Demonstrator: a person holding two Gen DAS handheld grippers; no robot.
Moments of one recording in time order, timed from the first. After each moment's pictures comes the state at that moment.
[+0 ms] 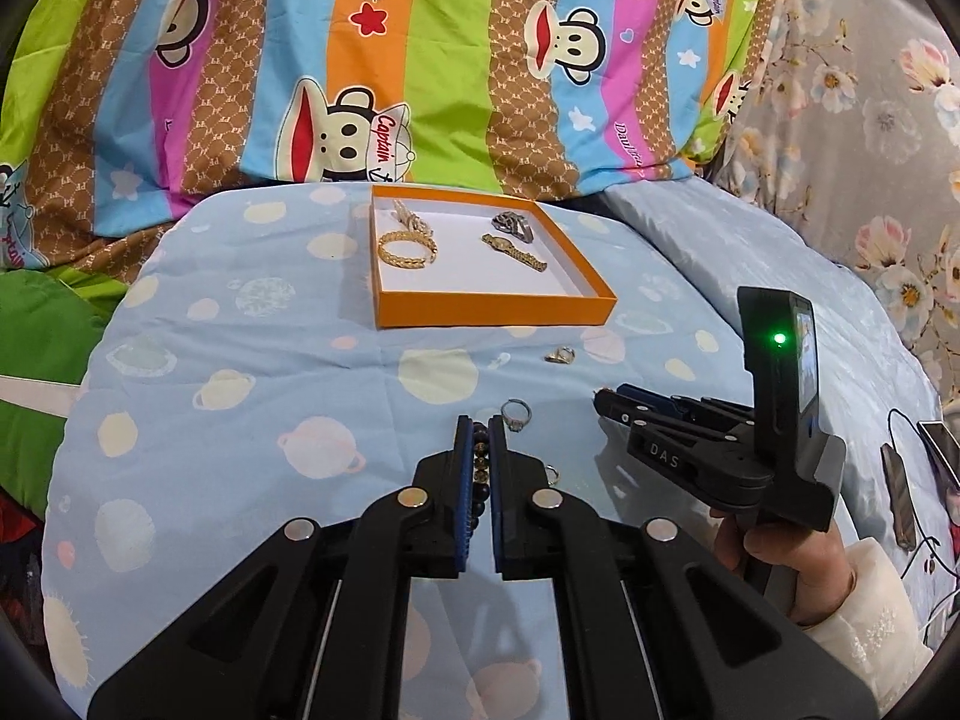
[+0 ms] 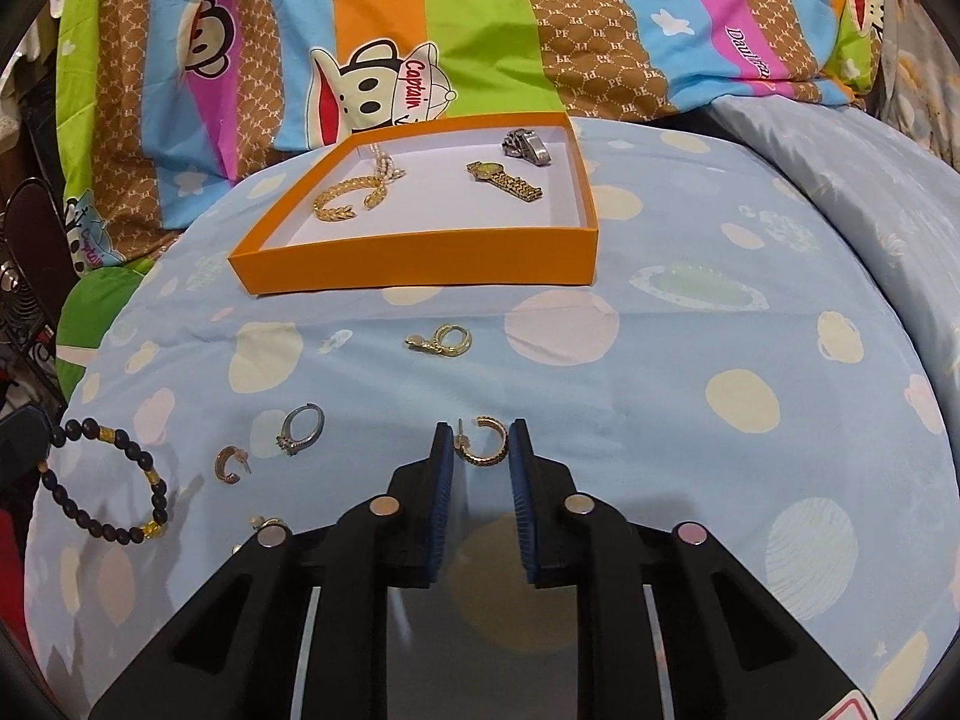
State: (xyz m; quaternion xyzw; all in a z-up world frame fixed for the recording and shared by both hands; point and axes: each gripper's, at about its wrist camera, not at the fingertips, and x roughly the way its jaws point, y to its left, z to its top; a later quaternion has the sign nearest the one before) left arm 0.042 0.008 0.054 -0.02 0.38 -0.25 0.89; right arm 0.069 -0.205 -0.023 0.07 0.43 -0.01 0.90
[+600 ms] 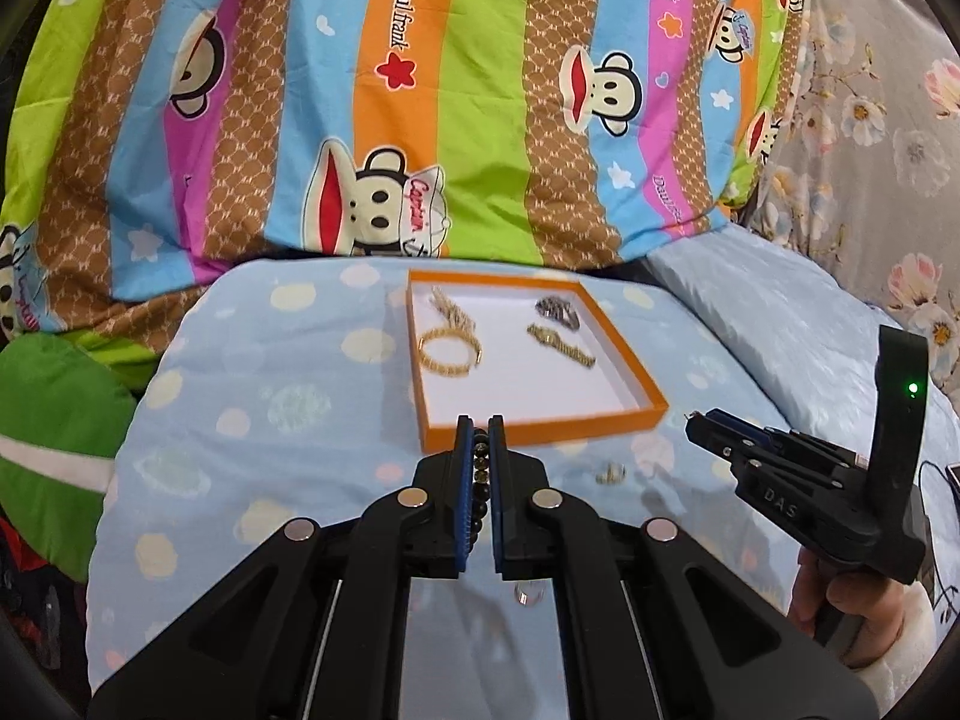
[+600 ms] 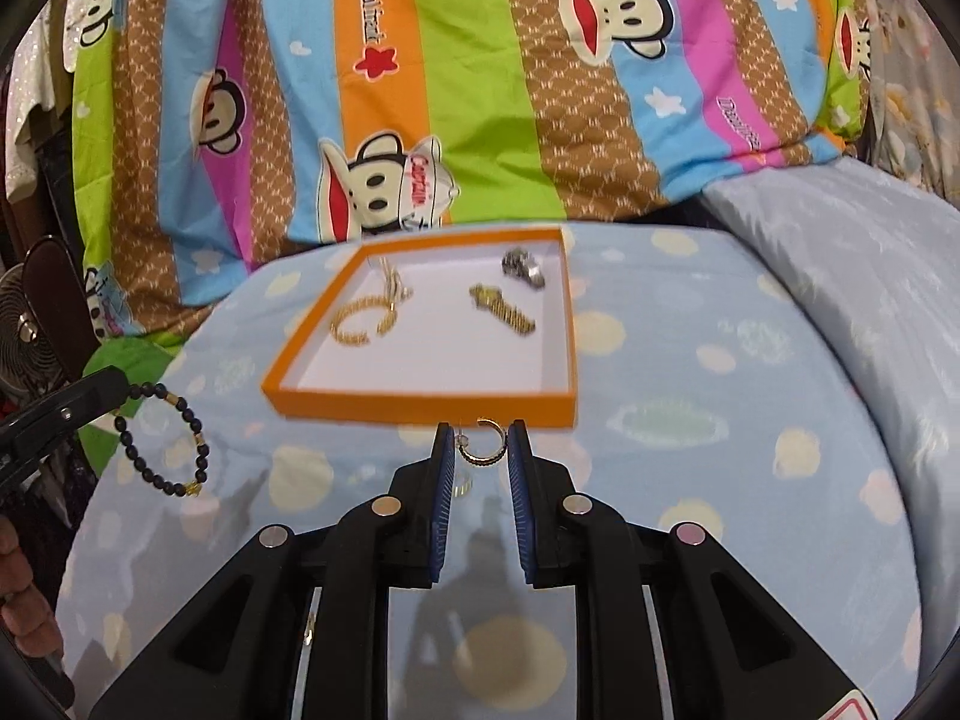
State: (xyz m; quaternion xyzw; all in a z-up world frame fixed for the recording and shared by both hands) left arm 0.109 0.001 0.088 -0.02 0.34 -0.22 0.91; right arm 0.090 -0.224 0.042 0.09 0.35 0.00 0.93
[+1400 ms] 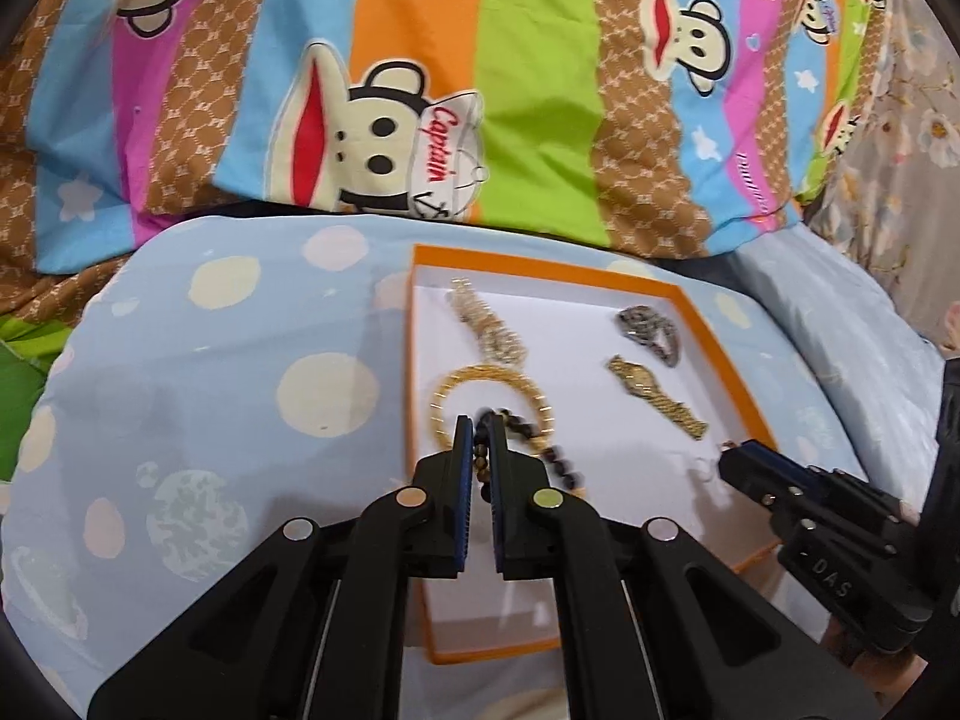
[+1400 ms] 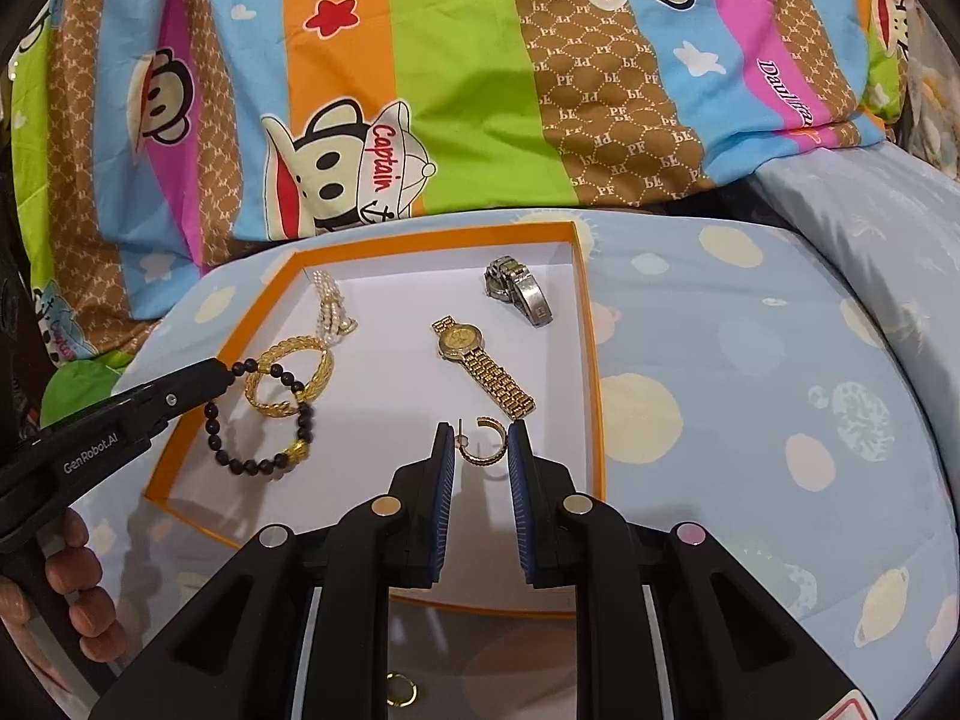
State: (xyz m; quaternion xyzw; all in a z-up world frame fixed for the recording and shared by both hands) left arm 0.248 -0.042 0.006 -0.04 0.40 -0.18 0.90; right arm 0.200 -0.235 -0.009 0.09 0.39 0.00 0.92
